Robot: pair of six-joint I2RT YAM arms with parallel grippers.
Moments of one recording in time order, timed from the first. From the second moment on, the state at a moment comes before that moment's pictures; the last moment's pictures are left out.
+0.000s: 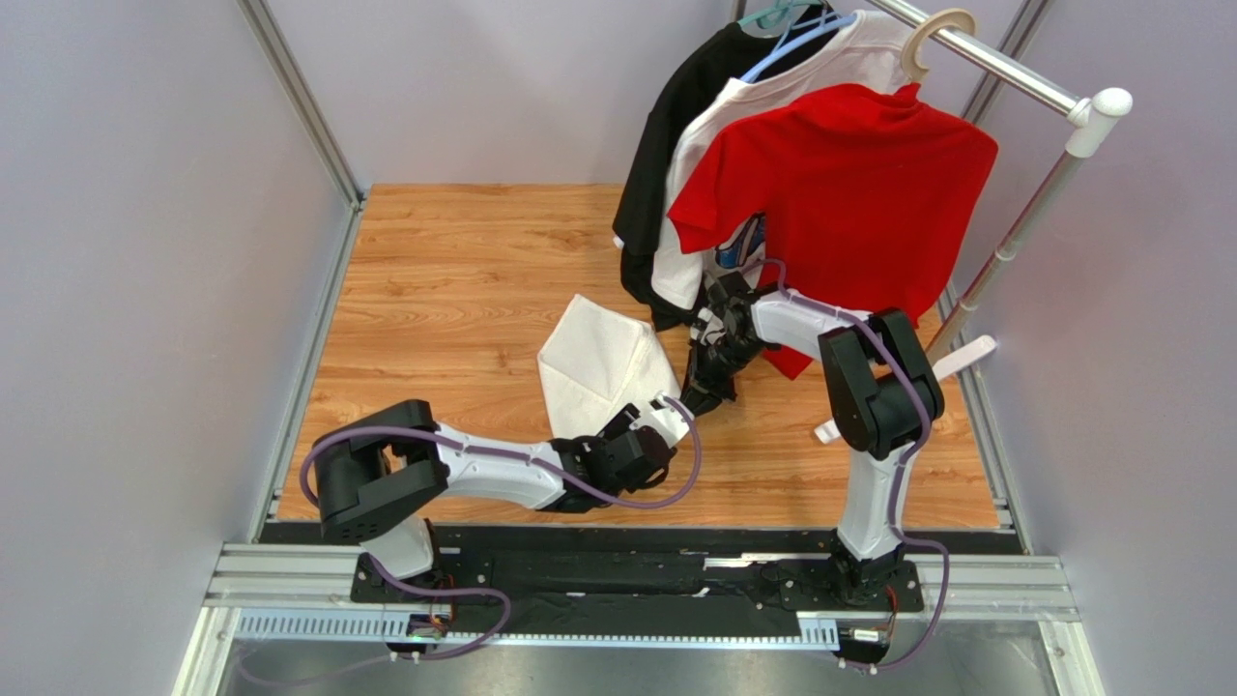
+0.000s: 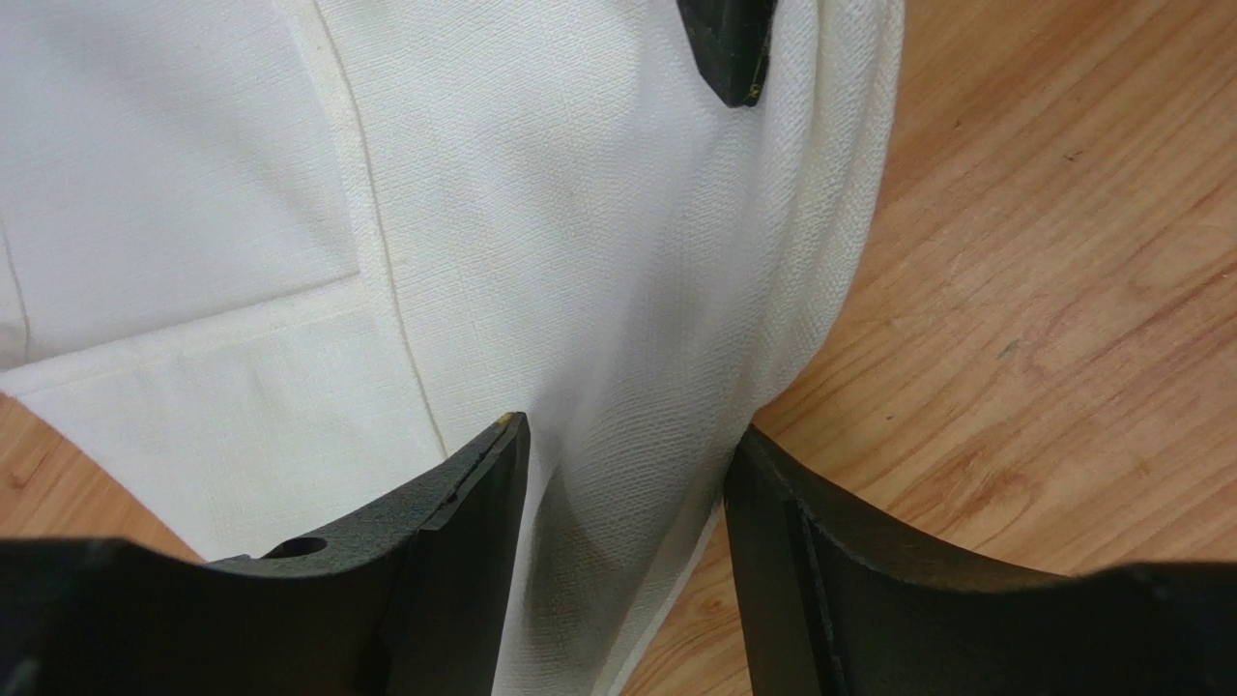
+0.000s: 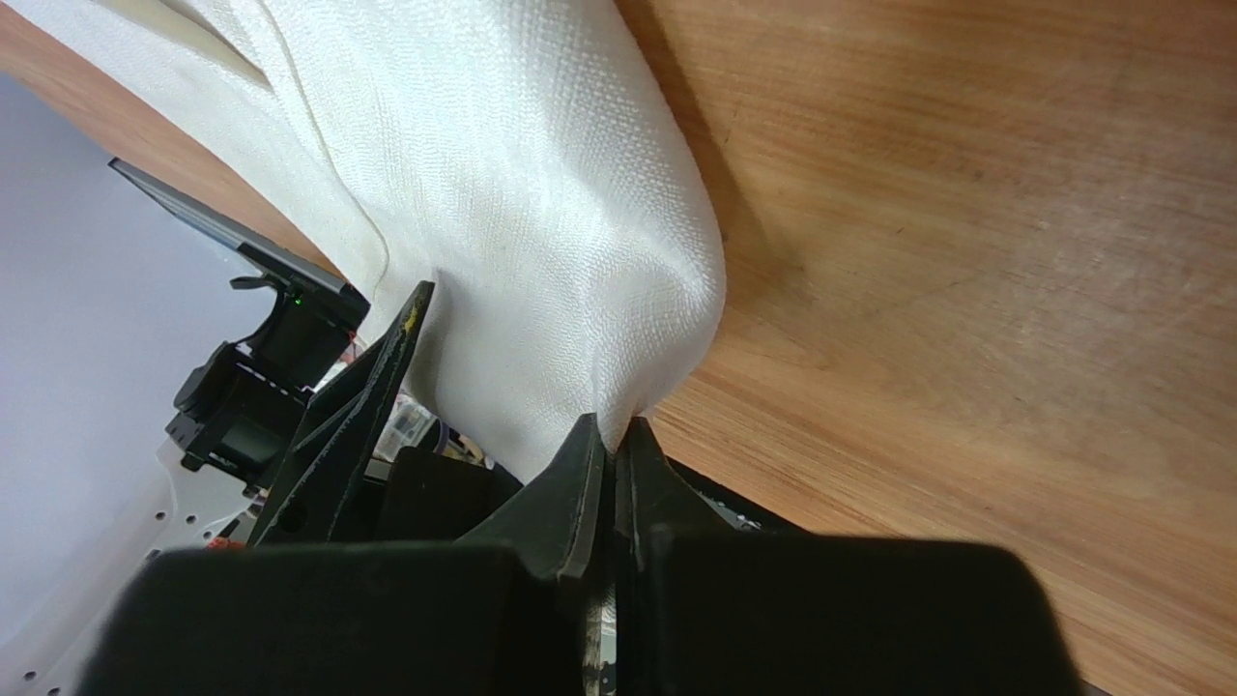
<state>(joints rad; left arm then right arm) -1.22 1.63 0.72 0.07 -0.54 -0.14 0.40 1.94 1.24 -0.80 -0.65 0.58</state>
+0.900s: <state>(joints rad) -1.29 1.67 0.75 -0.01 -0.70 -0.17 0.39 1.96 1.25 -0.80 -0.69 0.59</state>
